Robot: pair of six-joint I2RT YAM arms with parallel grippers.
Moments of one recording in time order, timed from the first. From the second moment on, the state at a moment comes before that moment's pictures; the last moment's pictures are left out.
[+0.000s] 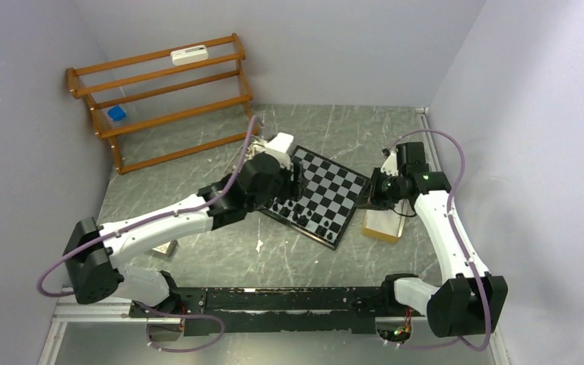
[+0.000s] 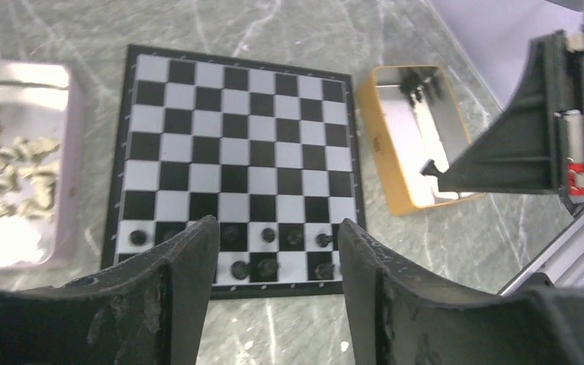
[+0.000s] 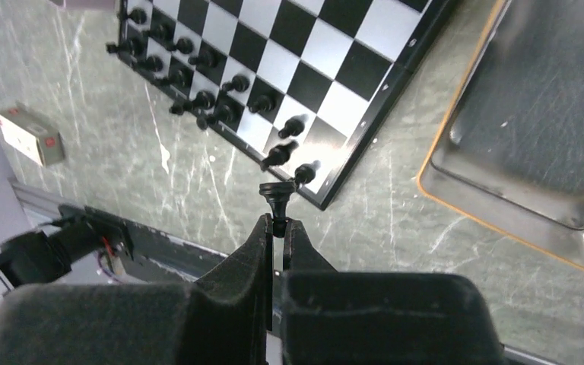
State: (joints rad) left arm -1.04 1.40 1.12 -0.10 -0.33 -0.43; right arm 0.04 1.14 0.98 -0.89 -0.42 0.32
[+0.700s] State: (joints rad) left arm -0.88 0.80 0.94 -0.36 -0.44 -0.24; right arm 0.35 1.50 1.23 -1.16 -0.15 0.31
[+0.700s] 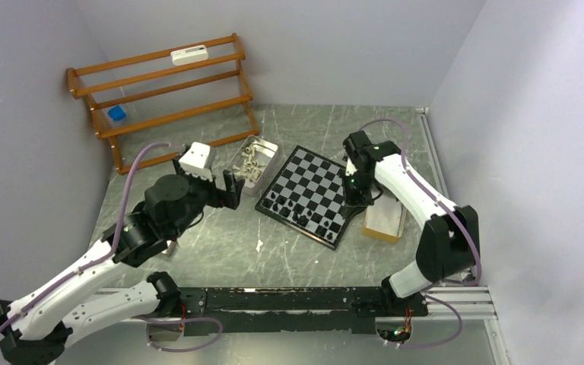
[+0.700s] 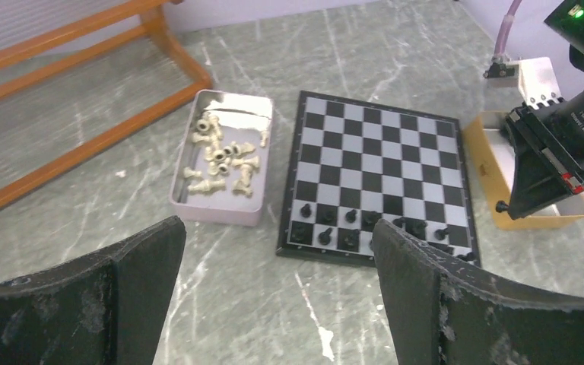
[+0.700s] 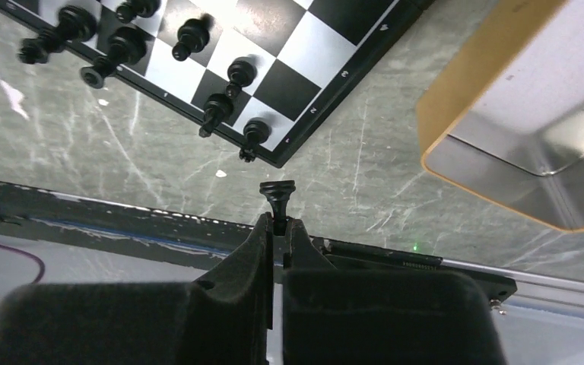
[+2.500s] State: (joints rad) left arm -0.88 0.63 0.84 -0.33 -0.54 -0.17; right arm 0.51 1.92 1.34 -1.21 -0.01 0.27
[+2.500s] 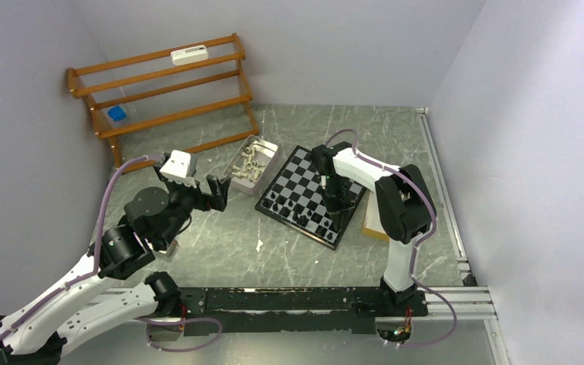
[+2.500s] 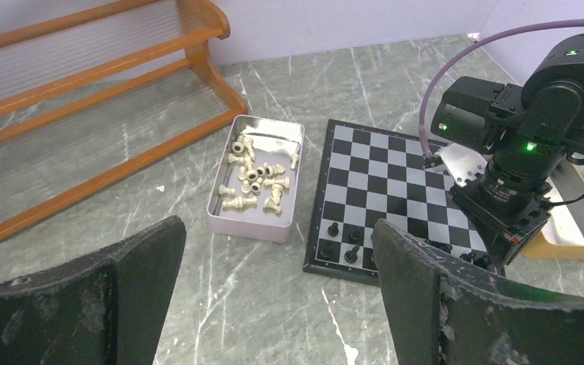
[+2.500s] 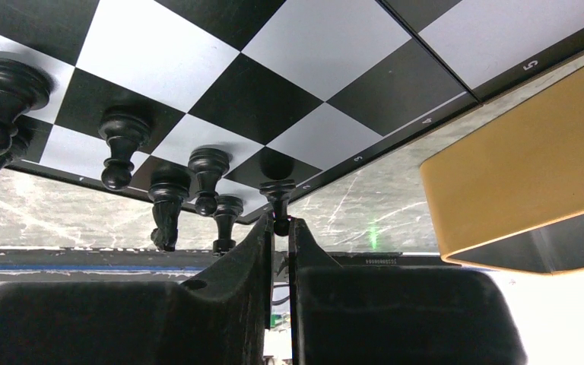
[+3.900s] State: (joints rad) left arm -0.88 0.61 0.84 -0.32 -0.55 -0.17; right arm 0.51 1.94 1.36 -1.22 0.01 0.26
